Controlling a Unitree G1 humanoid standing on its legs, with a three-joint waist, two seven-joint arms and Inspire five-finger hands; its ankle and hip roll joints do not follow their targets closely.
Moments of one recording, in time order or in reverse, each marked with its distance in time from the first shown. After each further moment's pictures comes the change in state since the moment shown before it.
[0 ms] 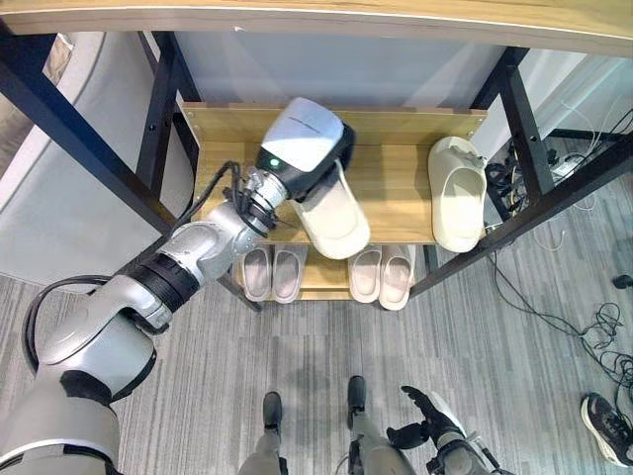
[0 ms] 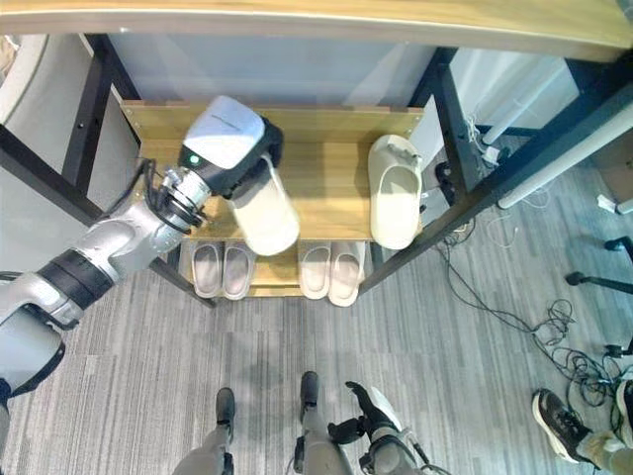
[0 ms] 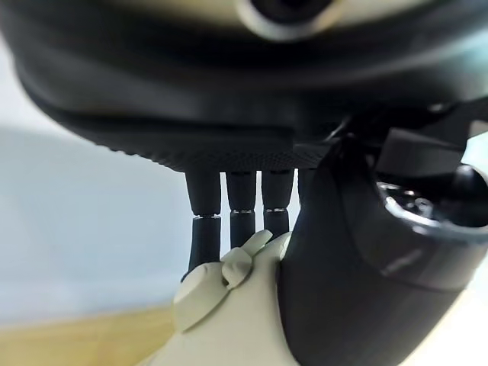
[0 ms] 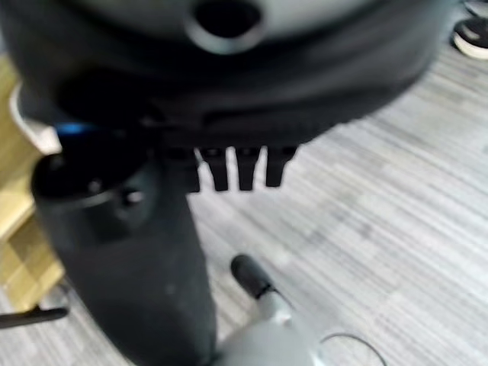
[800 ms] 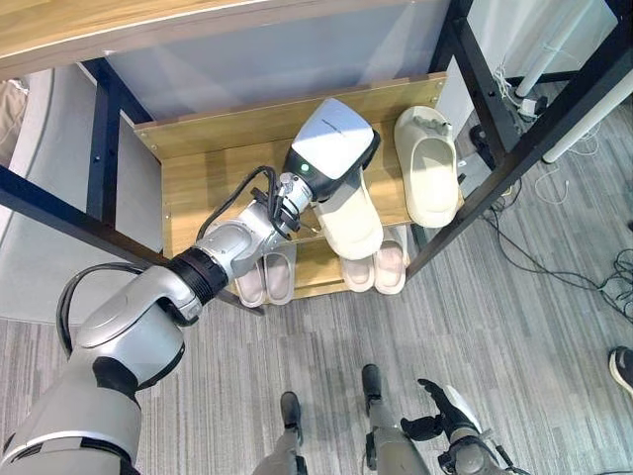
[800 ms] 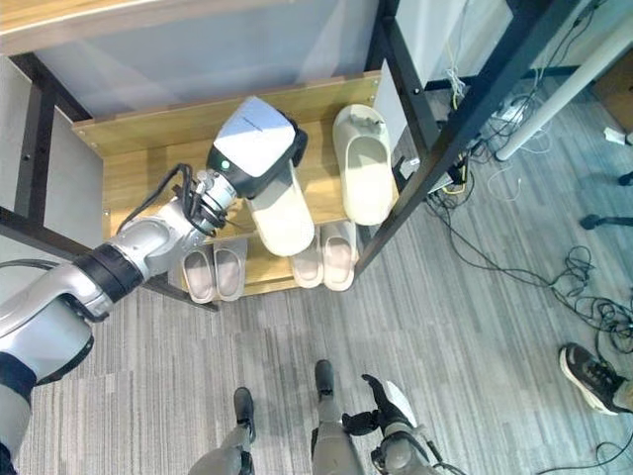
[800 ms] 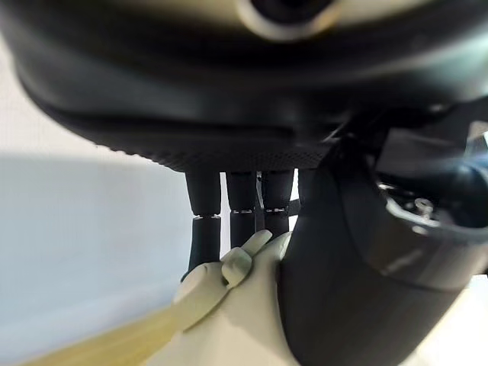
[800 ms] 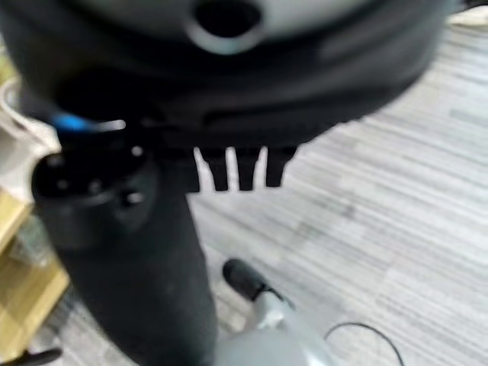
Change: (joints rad) left arm -0.081 -0.102 -0.072 0.147 0.116 0.090 0.112; right arm -0.010 -0.041 -0.035 0.005 0.008 -0.014 -0.042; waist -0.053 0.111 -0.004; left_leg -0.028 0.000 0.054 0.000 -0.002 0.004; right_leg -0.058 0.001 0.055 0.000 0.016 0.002
